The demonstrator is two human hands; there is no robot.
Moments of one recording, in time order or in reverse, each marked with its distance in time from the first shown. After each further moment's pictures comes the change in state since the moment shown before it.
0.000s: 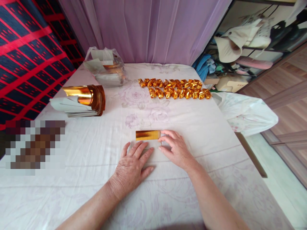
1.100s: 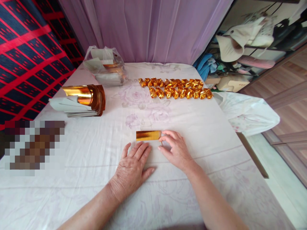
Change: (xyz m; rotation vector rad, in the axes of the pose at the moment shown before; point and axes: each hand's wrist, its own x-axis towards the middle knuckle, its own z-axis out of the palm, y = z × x) left_hand 0.001 0.003 -0.001 0.009 -0.018 -0.019; right_hand 0.001 -0.007 0.005 0.001 0.065 0.060
